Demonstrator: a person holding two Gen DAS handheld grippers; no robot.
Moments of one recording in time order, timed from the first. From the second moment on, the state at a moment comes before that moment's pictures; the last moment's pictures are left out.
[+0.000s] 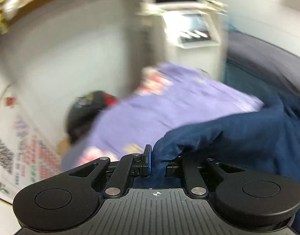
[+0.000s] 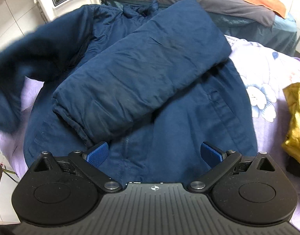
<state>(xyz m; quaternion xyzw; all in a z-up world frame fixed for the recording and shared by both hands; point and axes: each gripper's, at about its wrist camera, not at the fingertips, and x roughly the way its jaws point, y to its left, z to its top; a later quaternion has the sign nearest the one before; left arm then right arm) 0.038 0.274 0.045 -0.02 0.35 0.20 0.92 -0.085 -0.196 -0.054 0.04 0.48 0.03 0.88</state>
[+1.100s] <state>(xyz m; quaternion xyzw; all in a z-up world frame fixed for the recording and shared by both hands) 0.051 0.180 -0.090 -0.02 0.52 -0.03 0.86 -0.012 -0.070 -0.104 -0.19 0.53 0.04 0.82</state>
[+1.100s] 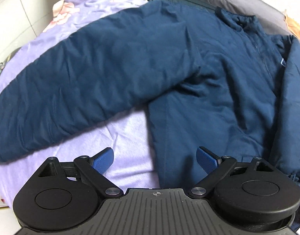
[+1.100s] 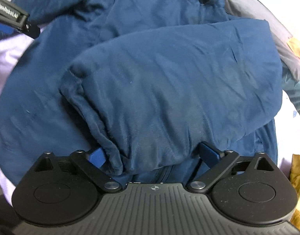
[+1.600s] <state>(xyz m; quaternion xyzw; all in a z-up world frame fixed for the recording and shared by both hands) -0.001 0.135 -0.076 -0.02 0.52 -0.01 0.85 -0.021 -0.166 -0.011 -0.12 0.41 0.05 0.90</state>
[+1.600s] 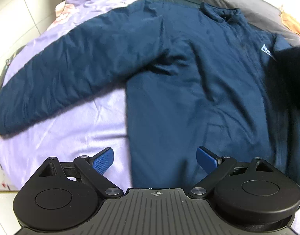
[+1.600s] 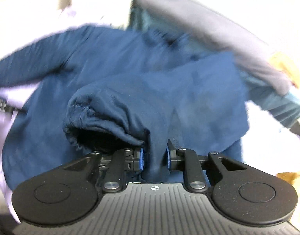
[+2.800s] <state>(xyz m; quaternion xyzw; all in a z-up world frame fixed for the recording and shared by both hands) -0.047 0.166 -0.073 -0.03 0.50 -0.02 0.86 0.011 -0.393 0.014 0.01 0.39 -0.10 0.92</state>
